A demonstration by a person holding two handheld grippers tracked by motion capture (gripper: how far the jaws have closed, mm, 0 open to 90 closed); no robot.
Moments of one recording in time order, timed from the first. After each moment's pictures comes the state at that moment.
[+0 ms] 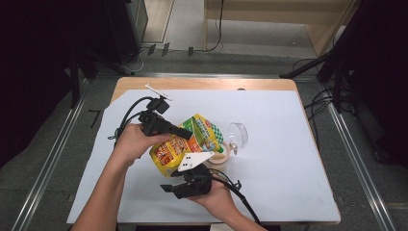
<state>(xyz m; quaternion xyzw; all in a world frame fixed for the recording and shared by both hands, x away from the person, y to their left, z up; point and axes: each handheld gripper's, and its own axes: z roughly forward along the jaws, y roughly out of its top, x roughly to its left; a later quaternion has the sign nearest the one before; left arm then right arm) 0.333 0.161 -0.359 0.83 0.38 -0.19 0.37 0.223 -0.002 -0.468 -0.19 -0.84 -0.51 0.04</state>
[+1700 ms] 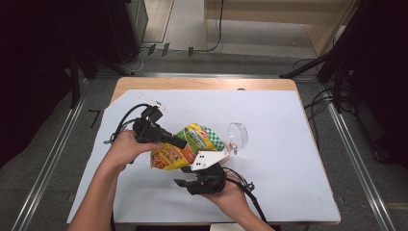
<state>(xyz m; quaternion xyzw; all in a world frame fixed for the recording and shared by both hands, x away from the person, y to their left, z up) 0.325 0.181 -0.374 0.84 0.31 -0.22 0.39 0.222 -0.034 -0.456 -0.19 -0.85 -0.50 -0.01</state>
